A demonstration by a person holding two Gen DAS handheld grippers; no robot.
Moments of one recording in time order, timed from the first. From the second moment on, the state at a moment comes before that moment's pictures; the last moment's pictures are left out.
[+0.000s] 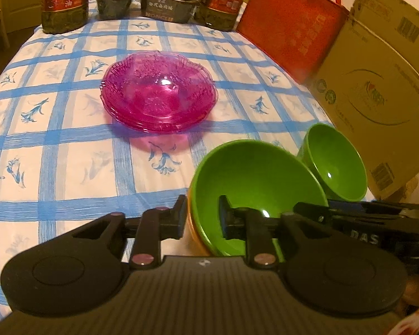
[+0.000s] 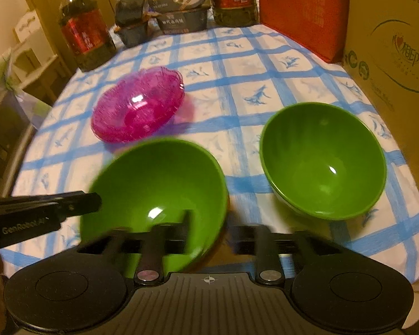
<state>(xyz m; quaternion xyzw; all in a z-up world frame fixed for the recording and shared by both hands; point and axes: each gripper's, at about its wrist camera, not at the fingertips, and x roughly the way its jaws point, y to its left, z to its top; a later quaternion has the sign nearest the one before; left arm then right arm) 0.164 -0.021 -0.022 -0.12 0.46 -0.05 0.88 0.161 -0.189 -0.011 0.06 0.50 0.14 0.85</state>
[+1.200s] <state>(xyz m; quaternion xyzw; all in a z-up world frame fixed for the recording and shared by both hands) 0.079 -0.093 0.018 -0.10 0.41 -0.09 0.90 0.076 -0.253 0.018 0.04 0.47 0.06 0.88</state>
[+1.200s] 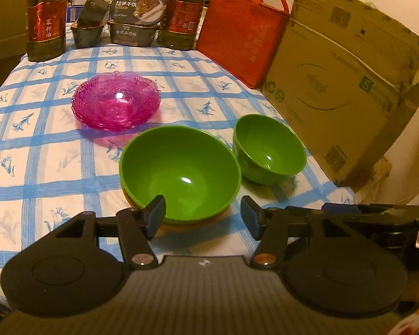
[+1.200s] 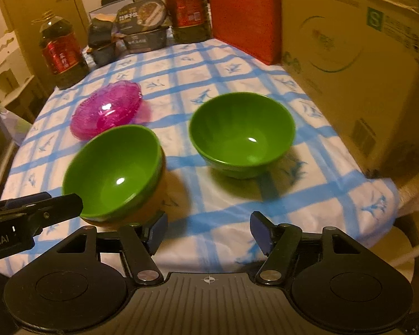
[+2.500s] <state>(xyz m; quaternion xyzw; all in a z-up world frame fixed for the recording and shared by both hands) 0.090 -0.113 0.008 -0.09 0.42 -0.12 0.89 0.074 -0.282 0.010 0.07 0.48 0.03 0.87</state>
